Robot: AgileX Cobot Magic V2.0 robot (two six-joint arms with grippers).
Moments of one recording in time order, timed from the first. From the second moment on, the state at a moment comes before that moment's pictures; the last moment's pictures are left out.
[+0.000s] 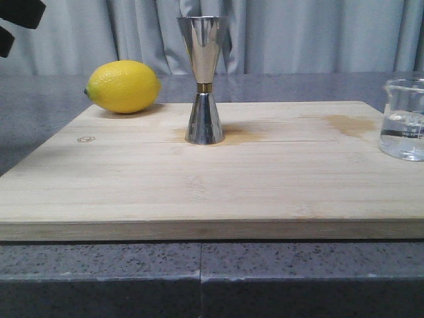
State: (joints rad) left arm 0.01 1.28 -0.92 -1.10 1.01 1.14; right arm -0.04 0.50 -0.64 0.04 0.59 -0.08
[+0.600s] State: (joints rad) left arm 0.04 1.44 -0.93 -1.38 1.18 1.68; right arm -0.04 0.50 -0.64 0.04 0.60 -0.08
